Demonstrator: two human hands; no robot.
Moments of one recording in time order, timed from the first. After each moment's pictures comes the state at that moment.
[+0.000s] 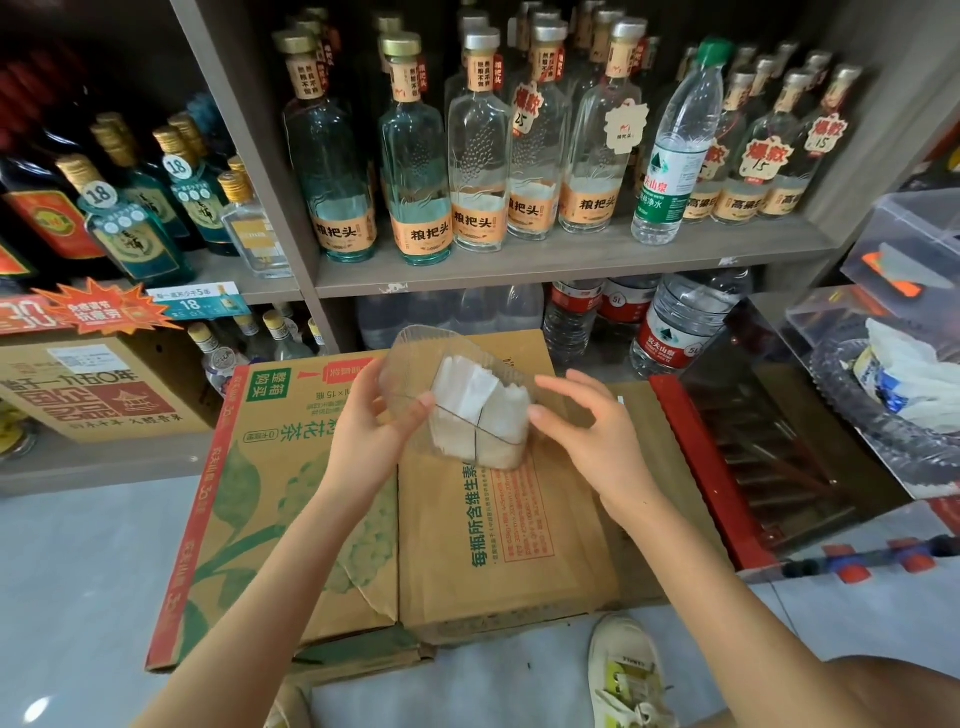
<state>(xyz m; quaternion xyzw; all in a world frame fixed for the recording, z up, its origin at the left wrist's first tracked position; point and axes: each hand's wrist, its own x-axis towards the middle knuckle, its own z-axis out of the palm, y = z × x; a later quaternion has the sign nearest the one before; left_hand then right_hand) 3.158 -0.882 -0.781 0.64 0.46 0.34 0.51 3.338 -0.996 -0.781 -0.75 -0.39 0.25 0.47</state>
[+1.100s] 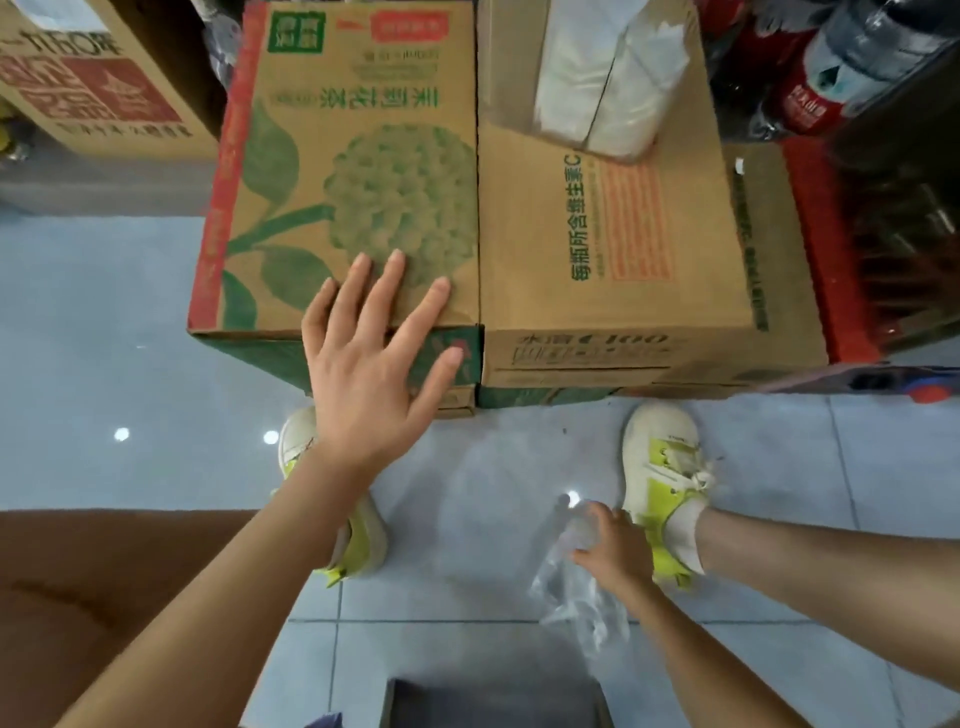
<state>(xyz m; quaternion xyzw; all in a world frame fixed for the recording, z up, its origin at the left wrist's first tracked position) 3.020 -0.990 -0.919 0.88 0.41 0.25 -0.04 3.210 -1.231 -1.112 -0.85 -0.33 0.40 -0.07</state>
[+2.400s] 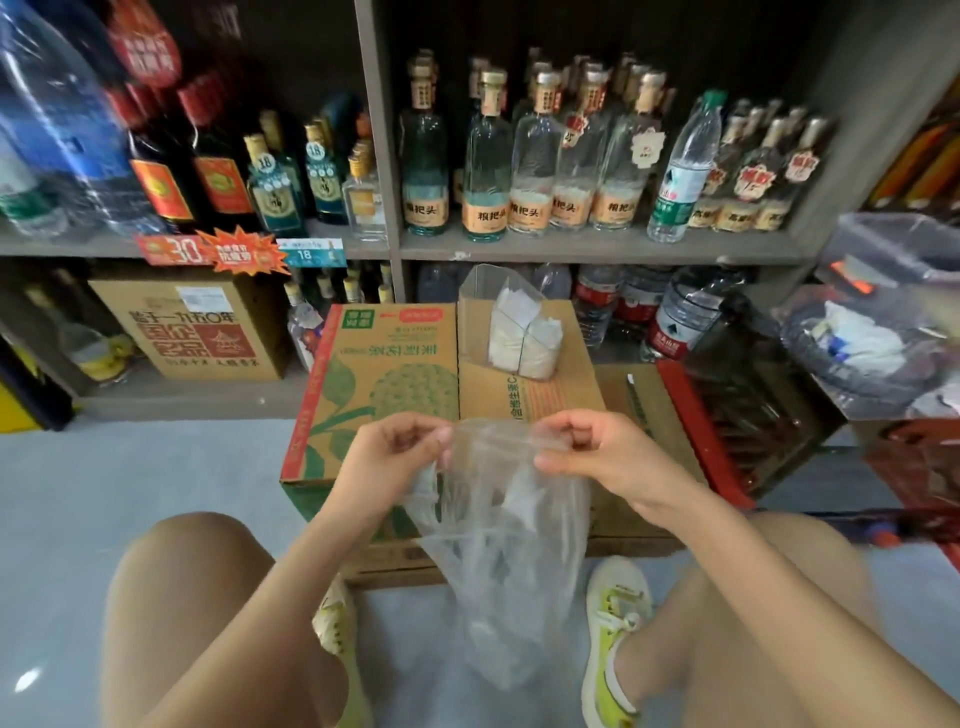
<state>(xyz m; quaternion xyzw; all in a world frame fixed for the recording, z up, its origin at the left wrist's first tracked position) 3.020 -1.027 -0.750 0.67 0.39 0.34 0.54 3.235 -1.115 -0.743 -0.66 -0.43 0.45 0.41</state>
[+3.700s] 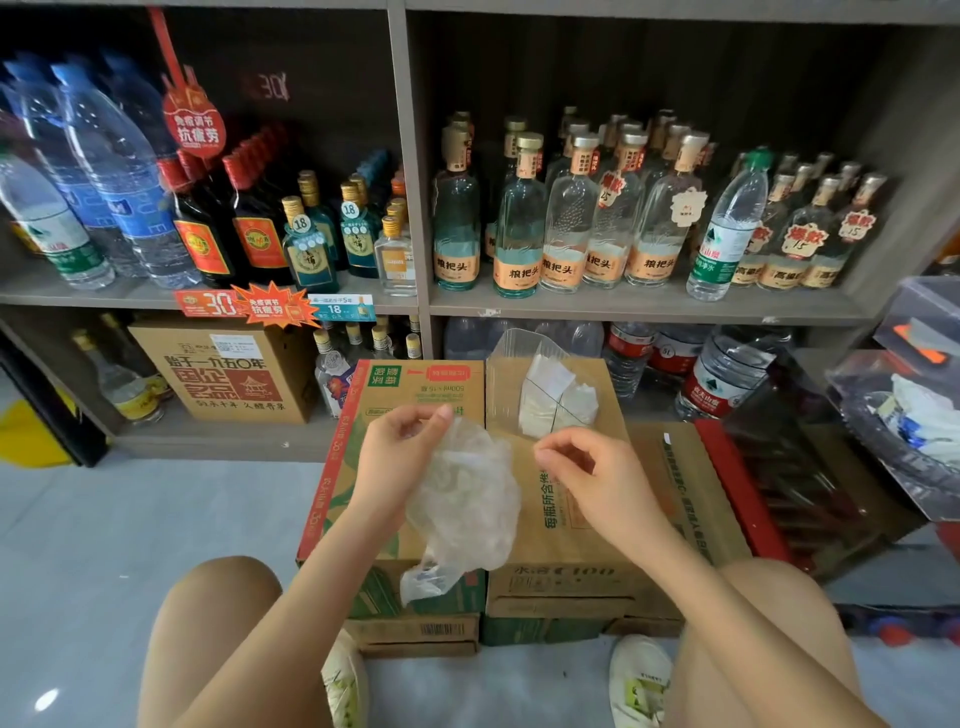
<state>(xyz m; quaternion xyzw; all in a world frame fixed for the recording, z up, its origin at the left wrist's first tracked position) 3.055 -0.943 -0.736 0.58 0.50 0.40 0.50 3.227 -1.047 -0.731 -0.66 -0.55 0.24 0.45</state>
